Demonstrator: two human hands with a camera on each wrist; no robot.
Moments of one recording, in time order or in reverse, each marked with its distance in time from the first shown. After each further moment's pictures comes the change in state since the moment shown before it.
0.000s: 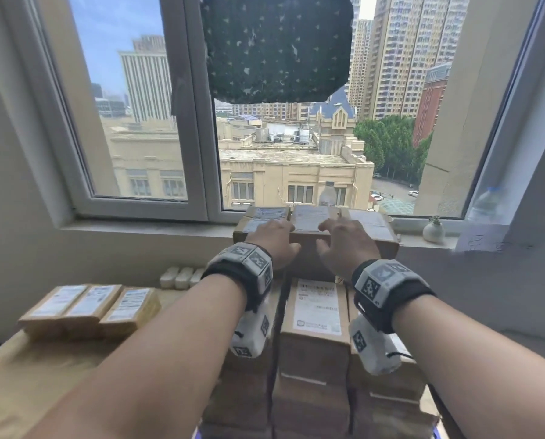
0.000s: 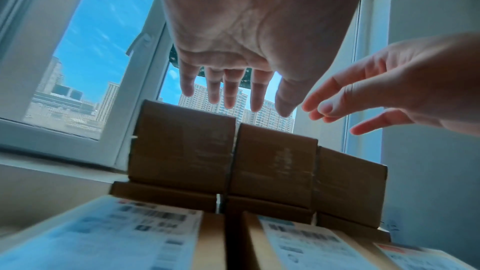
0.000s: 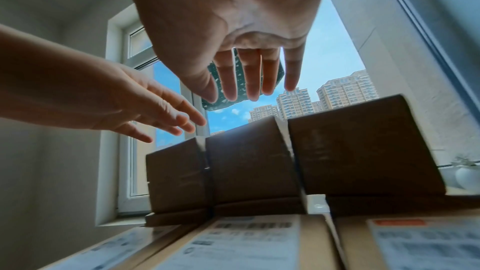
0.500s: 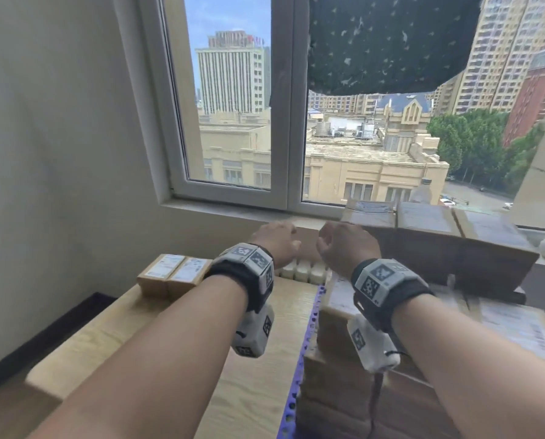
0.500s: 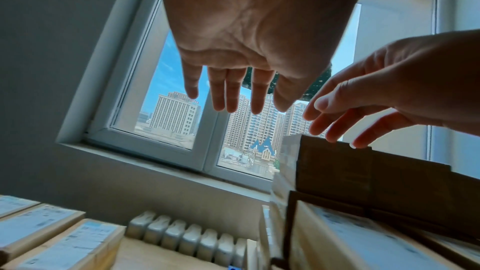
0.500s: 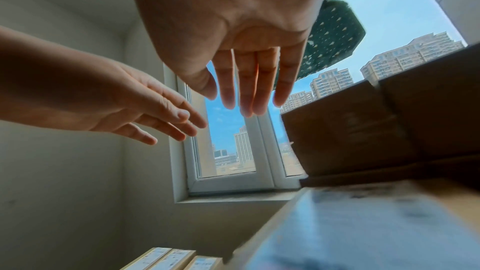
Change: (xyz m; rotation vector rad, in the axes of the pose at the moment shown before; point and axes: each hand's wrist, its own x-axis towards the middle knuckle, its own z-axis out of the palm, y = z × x) left_hand -0.083 -0.160 -0.040 -0.015 0.062 -0.229; right_hand -0.009 -0.167 0.064 0.038 -0.110 -0.181
